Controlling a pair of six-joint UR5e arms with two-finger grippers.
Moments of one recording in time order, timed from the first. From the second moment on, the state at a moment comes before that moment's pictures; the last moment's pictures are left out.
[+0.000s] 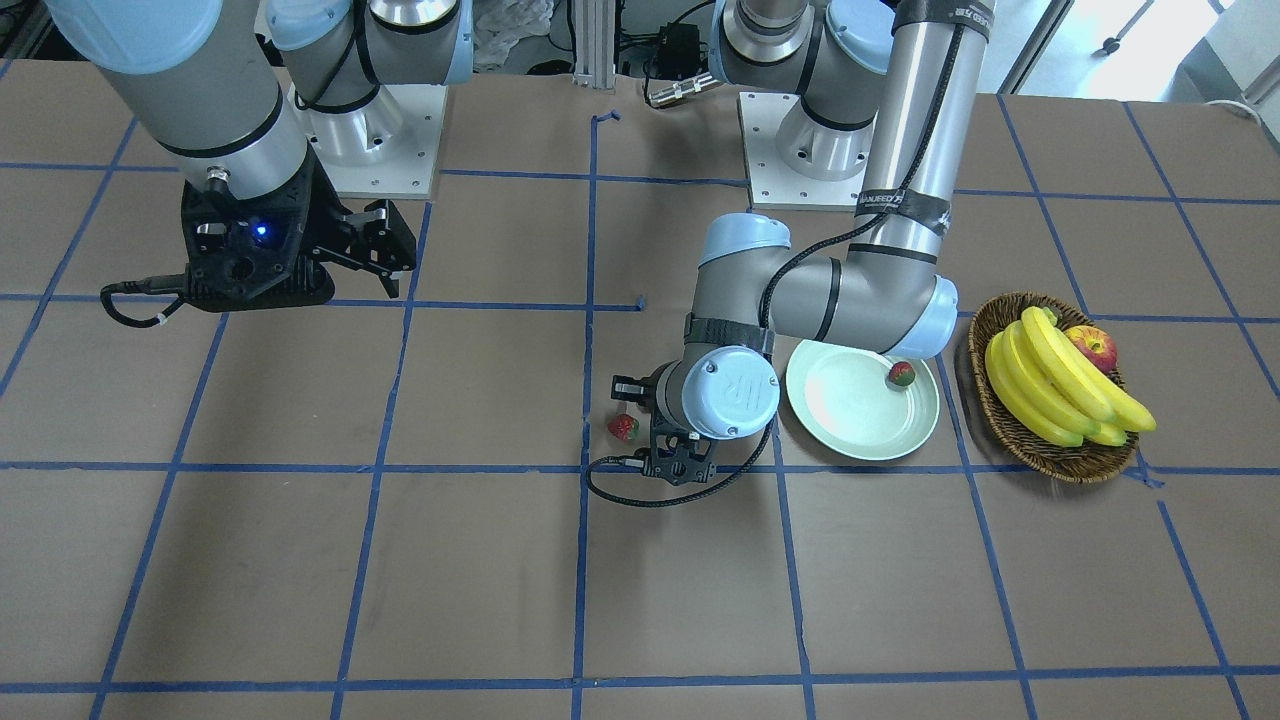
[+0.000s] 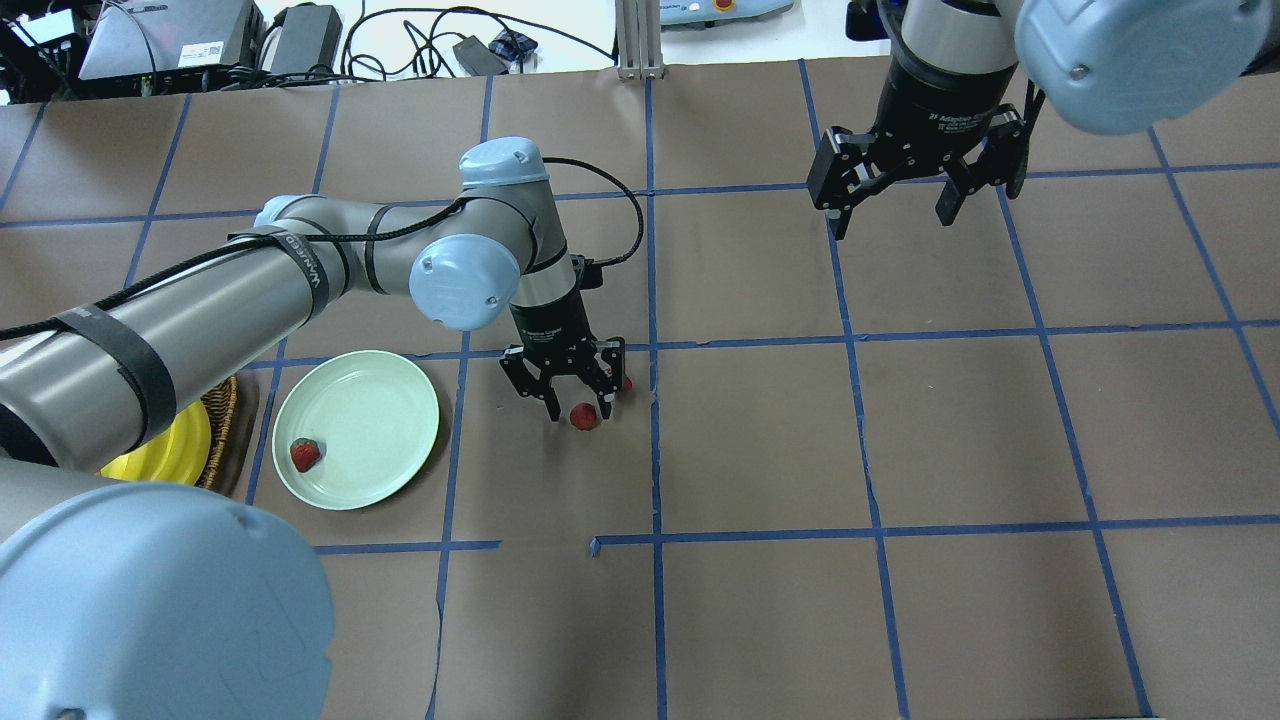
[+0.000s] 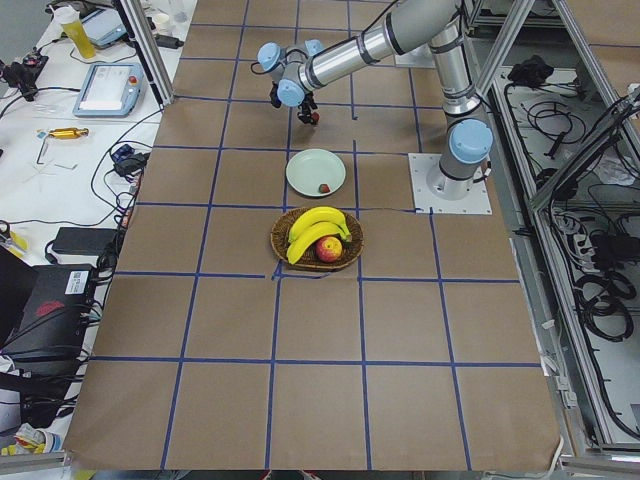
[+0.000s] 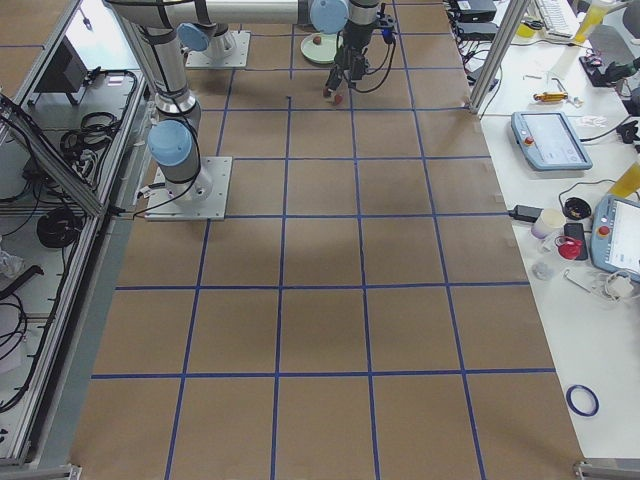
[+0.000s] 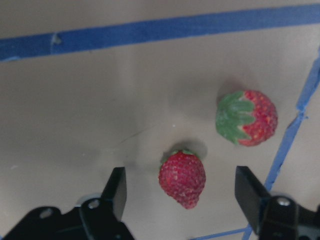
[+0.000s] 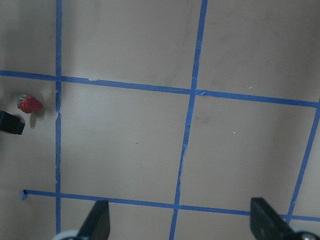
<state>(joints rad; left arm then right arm) -1.77 -2.11 -1.68 -1.36 1.36 -0.07 1.63 -1.45 1.48 -1.52 -1.56 -0.06</state>
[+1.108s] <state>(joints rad) -1.68 -2.01 -1.63 -1.47 1.55 0.09 1.63 -1.45 1.48 -1.52 -1.57 -0.06</state>
